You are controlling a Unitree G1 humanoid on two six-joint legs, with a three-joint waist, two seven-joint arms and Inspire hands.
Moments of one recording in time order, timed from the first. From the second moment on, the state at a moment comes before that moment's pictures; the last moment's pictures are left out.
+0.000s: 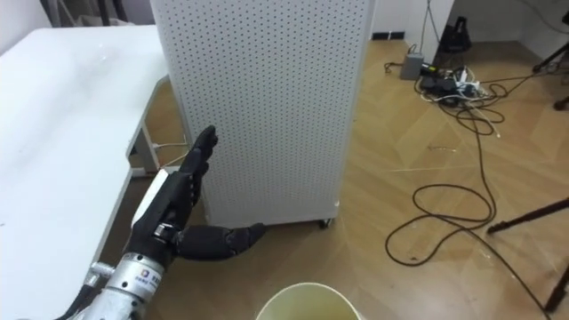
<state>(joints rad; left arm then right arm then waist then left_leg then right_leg) -0.07 0.25 -0.28 0.08 -0.03 -0.23 0.10 0.06 -0.29 0.21 0.77 0.19 -0.14 -0.03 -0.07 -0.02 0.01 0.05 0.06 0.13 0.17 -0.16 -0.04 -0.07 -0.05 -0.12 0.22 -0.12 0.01</state>
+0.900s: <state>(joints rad) -0.06 0.26 -0.19 0.02 0.08 -0.25 0.22 0.08 -0.28 0.21 0.77 0.15 -0.13 0.02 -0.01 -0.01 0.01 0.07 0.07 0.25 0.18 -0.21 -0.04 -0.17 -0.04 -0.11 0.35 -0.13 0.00</state>
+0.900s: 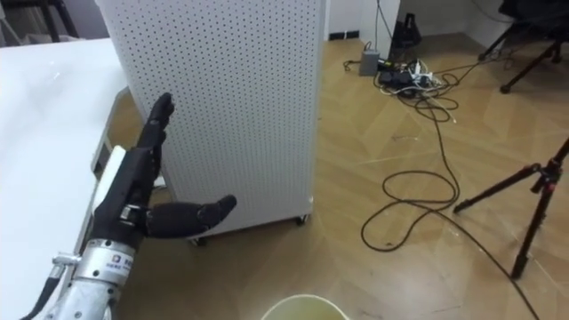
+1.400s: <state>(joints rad) 0.01 0.23 -0.18 0.07 0.03 -0.31 0.21 0.09 -0.29 0.22 0.77 0.15 -0.13 0.04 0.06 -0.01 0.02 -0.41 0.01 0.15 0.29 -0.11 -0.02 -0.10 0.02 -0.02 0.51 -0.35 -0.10</state>
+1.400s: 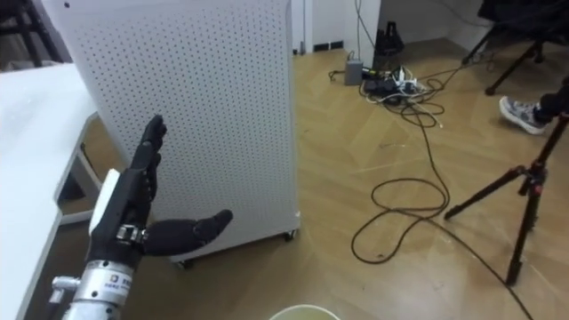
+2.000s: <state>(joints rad) -0.03 0.25 -0.20 0.07 0.04 -0.32 0.21 0.09 -0.29 0.22 0.76 0.15 -0.11 0.00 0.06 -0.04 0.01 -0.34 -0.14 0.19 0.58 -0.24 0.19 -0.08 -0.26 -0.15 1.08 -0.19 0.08</state>
